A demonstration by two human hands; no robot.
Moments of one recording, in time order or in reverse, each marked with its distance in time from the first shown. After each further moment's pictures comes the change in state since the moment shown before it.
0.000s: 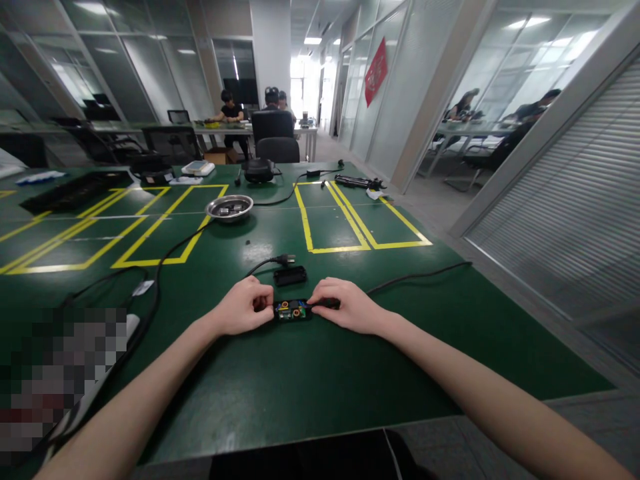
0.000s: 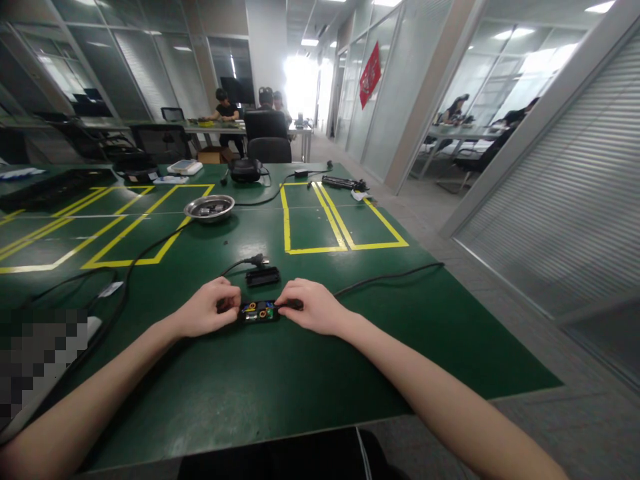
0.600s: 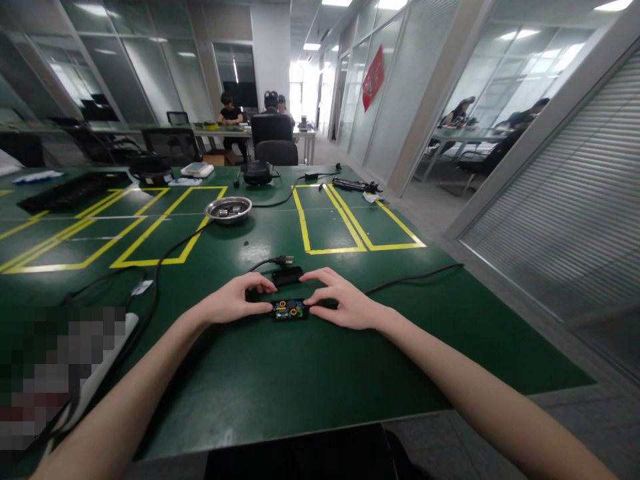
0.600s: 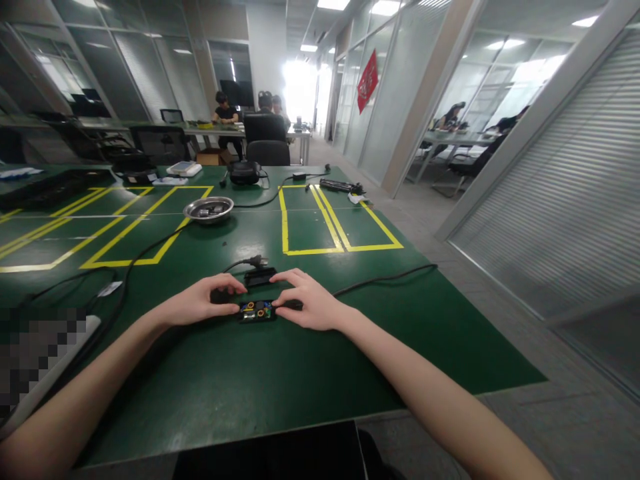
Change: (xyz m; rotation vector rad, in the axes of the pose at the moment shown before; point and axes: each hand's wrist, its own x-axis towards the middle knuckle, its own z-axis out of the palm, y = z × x) left_hand 0.000 -0.012 -0.019 -0.206 -0.075 -0.064; right_hand 0.002 0.008 -0.007 -0.097 0.007 -0.148
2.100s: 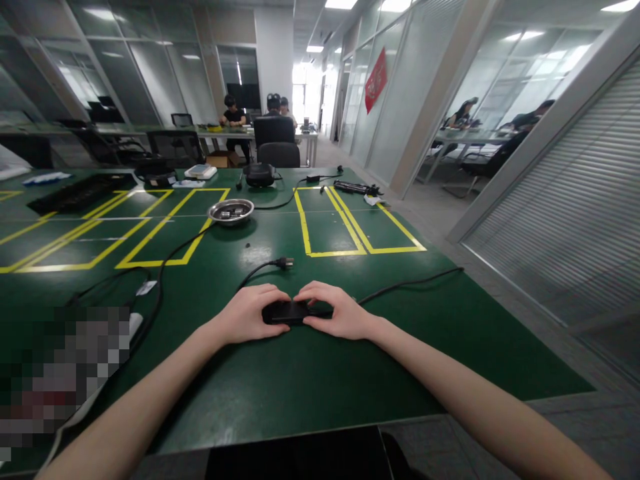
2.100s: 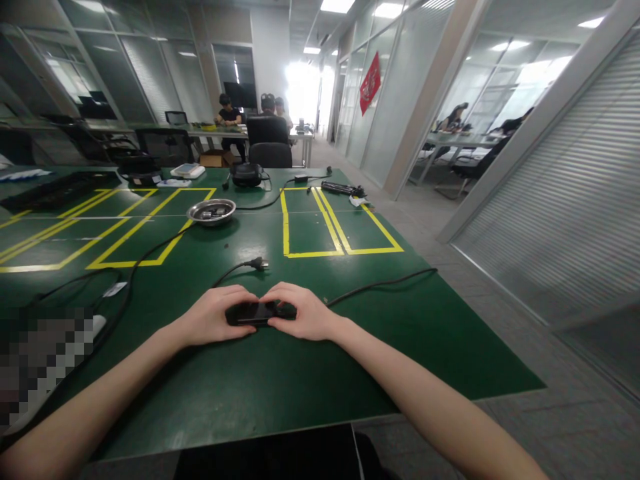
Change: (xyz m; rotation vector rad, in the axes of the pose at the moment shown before) left_hand -0.003 0.019 0.031 0.325 0.093 0.245; right_hand 0.003 -0.014 0.018 0.345 0.108 0.017
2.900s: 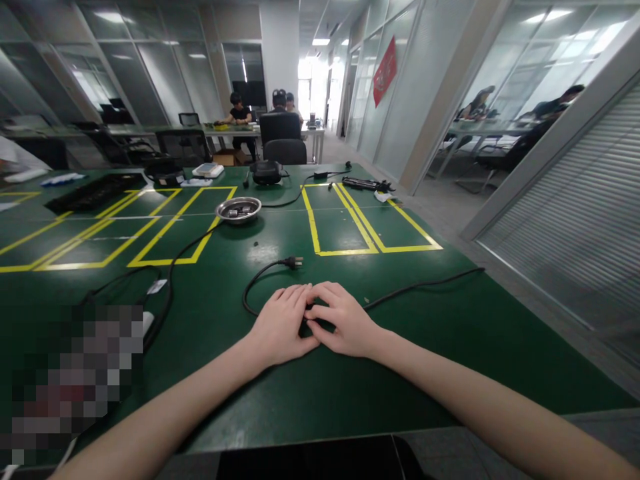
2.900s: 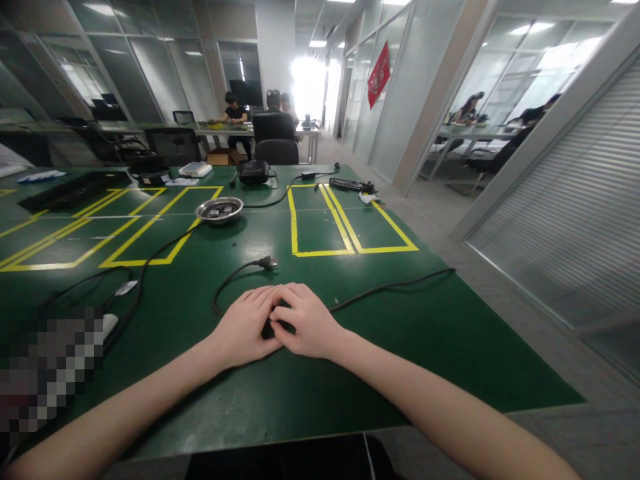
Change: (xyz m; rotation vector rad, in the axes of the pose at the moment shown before) left_hand 0.012 0.040 0.044 0.176 0.092 -0.085; right_hand -0.002 -0.014 0.018 -0.446 0.085 -0.156
